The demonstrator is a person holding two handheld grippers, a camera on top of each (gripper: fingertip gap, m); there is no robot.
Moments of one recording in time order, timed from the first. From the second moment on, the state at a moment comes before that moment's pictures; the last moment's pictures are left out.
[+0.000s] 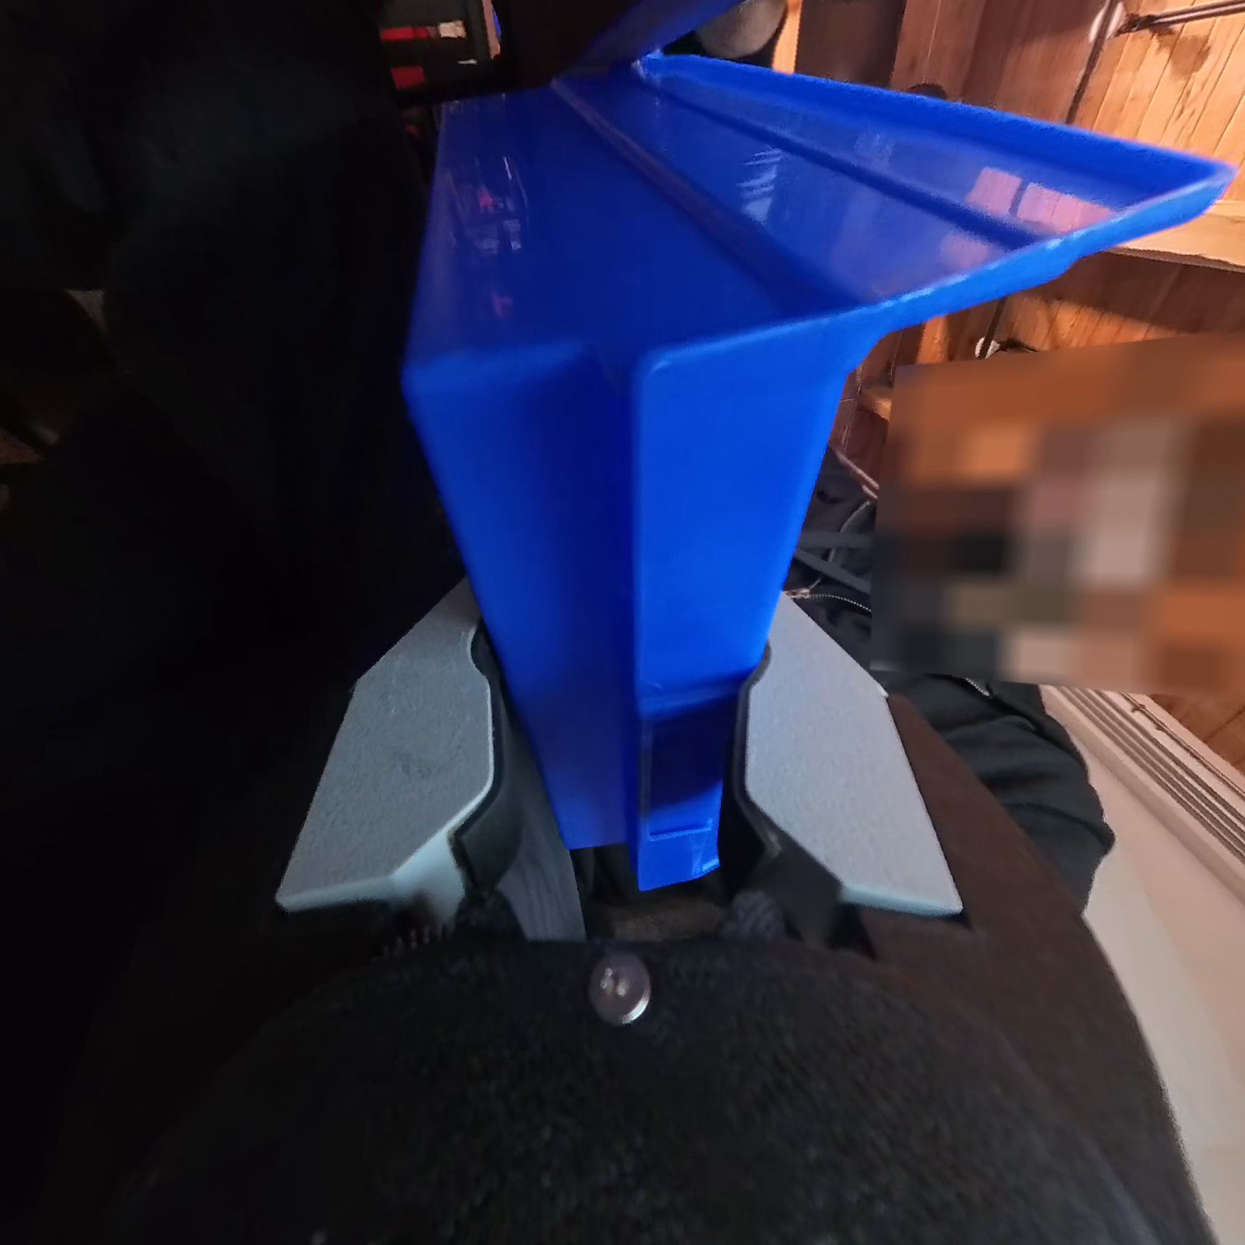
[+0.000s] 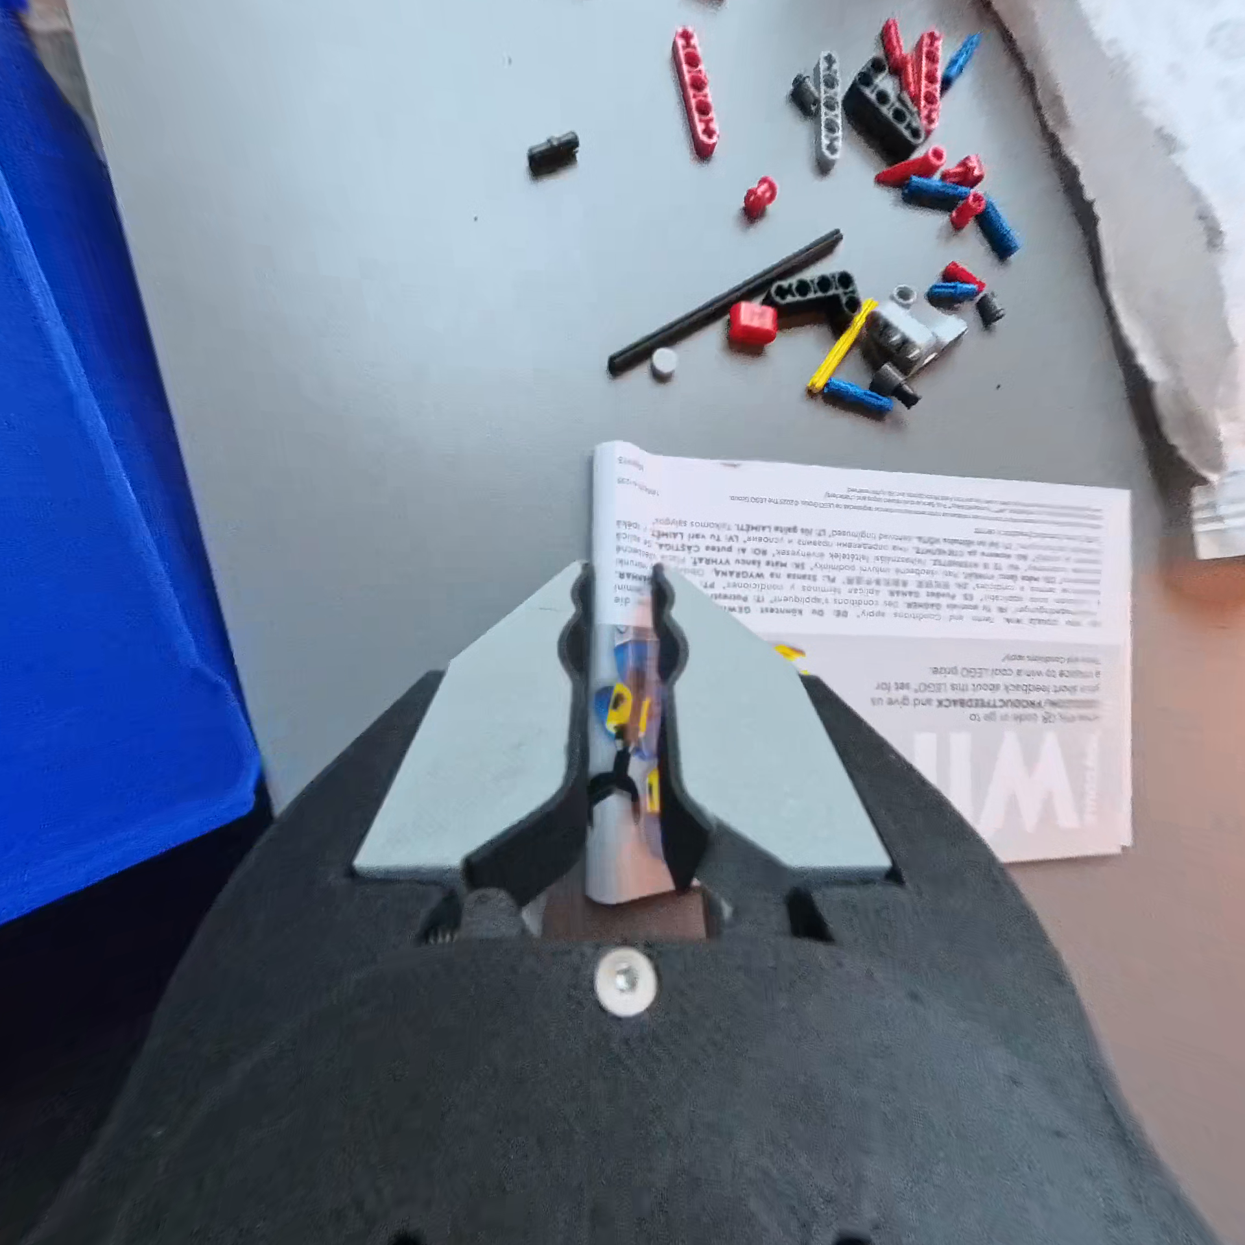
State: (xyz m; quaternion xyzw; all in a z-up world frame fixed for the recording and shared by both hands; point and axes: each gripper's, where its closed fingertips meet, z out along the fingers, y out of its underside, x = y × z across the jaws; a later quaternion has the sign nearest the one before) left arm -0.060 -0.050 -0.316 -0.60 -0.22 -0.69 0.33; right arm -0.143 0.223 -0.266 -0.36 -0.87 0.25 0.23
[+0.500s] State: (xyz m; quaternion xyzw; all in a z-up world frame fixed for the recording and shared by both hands) left arm -0.064 -0.049 -0.320 -0.61 -0.24 -0.68 0.34; right arm -0.067 0.281 -0.247 -0.47 -0.80 0.29 0.23
